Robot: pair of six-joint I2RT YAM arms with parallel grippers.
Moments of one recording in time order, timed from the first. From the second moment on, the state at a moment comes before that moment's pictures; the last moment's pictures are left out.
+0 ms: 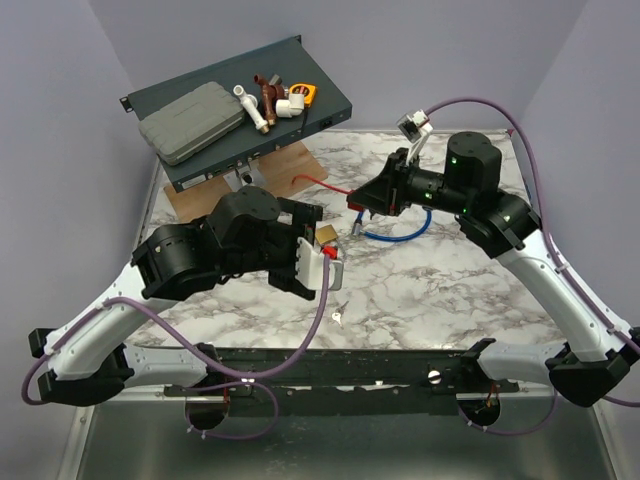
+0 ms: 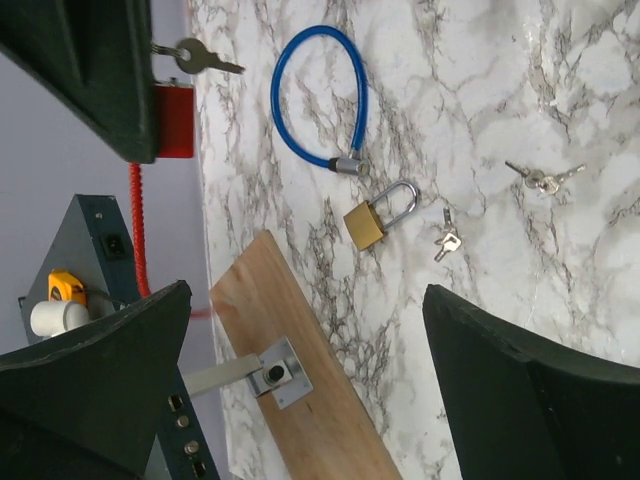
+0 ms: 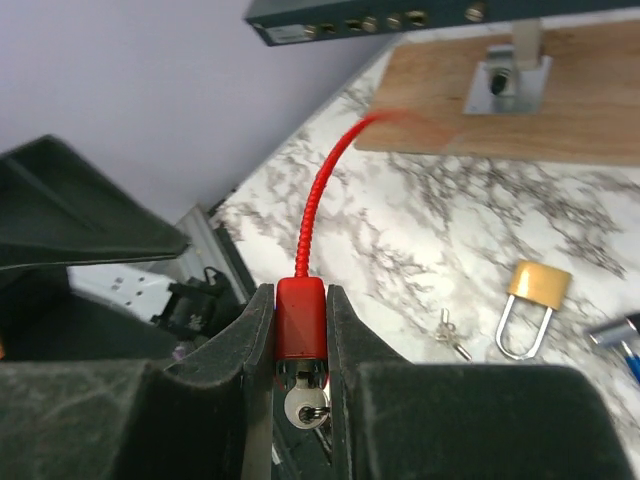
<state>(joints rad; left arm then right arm) -1.06 1.11 1.62 -1.07 0.06 0.91 0.63 1.22 1.47 -0.44 -0.50 0.37</state>
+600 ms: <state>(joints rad) -0.84 1.39 2.07 -1.20 0.17 0.54 0.50 1.29 1.31 -0.40 -0.33 0.45</state>
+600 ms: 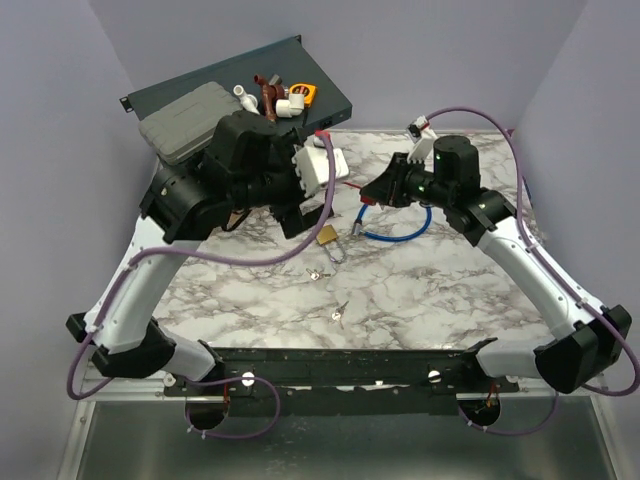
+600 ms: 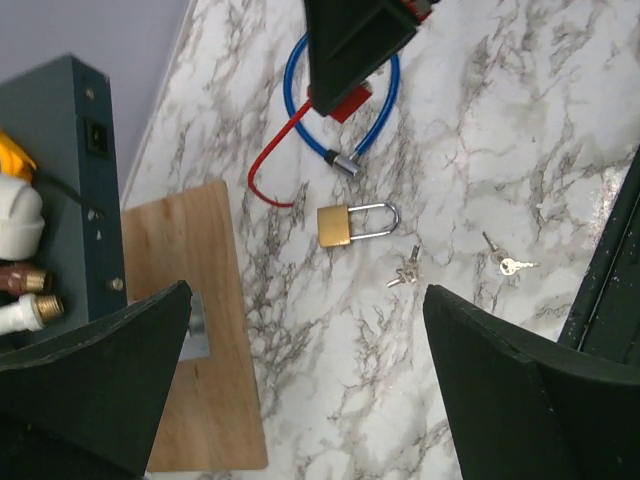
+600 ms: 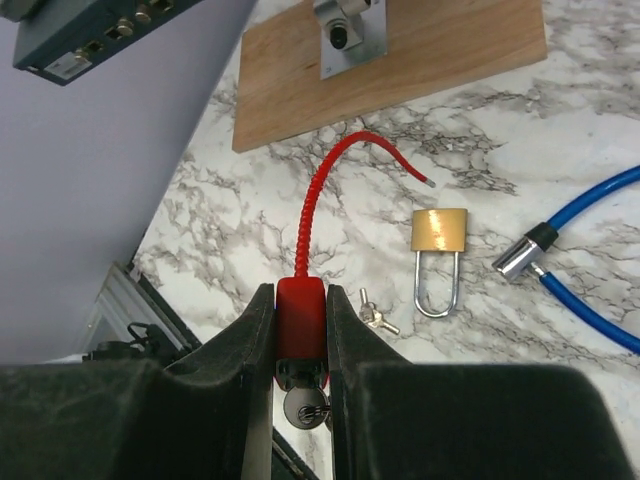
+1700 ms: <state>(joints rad) -0.65 1.12 1.64 -1.08 0.25 0.43 0.75 2.15 1.46 0.23 -0.92 0.67</state>
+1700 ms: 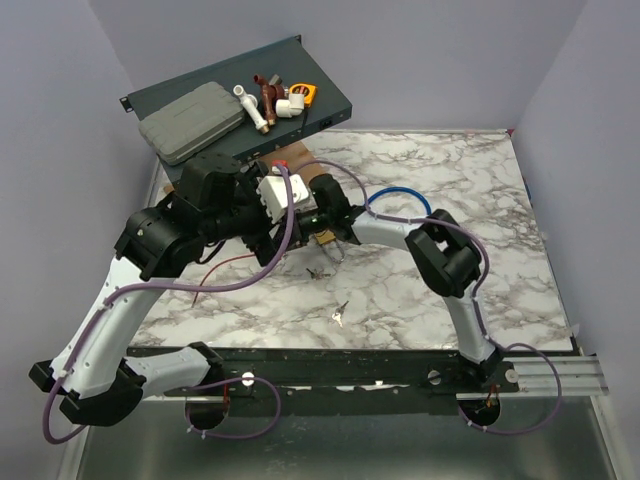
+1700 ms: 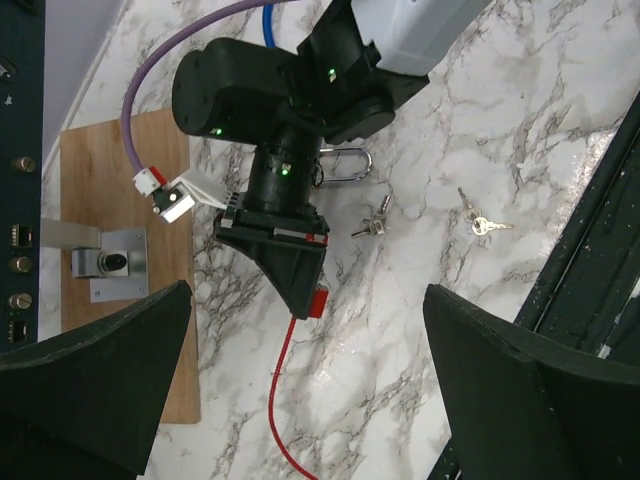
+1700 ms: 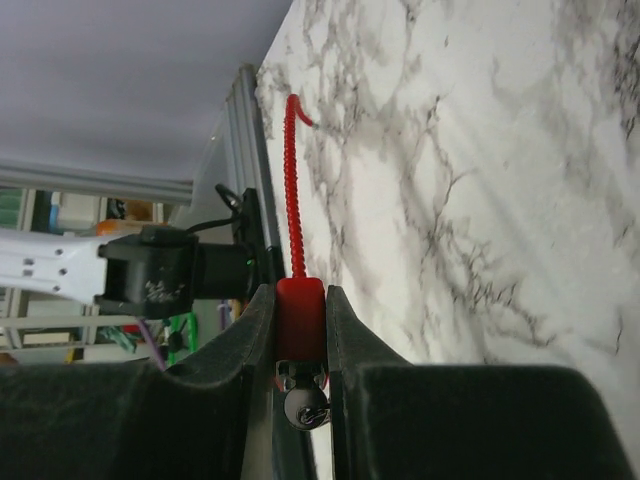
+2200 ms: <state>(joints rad) -0.65 1.14 1.61 -1.09 0.25 0.49 0.77 2.35 1.60 0.21 -0.80 0.54</state>
